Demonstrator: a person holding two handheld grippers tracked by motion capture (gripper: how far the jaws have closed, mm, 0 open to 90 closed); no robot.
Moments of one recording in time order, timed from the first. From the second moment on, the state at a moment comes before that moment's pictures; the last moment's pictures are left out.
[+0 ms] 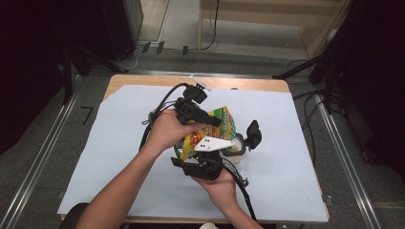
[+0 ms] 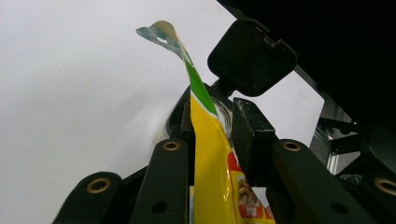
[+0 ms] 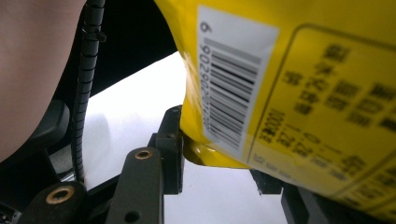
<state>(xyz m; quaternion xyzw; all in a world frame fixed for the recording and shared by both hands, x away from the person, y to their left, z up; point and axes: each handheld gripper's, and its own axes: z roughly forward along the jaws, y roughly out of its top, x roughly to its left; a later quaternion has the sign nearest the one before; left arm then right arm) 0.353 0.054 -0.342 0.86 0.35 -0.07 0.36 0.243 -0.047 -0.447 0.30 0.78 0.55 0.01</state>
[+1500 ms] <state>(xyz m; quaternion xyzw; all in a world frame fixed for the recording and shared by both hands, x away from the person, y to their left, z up) 0.350 0.050 -0.335 0.87 0.35 -0.07 0.34 0.240 -0.043 -0.444 0.28 0.78 0.55 0.04</state>
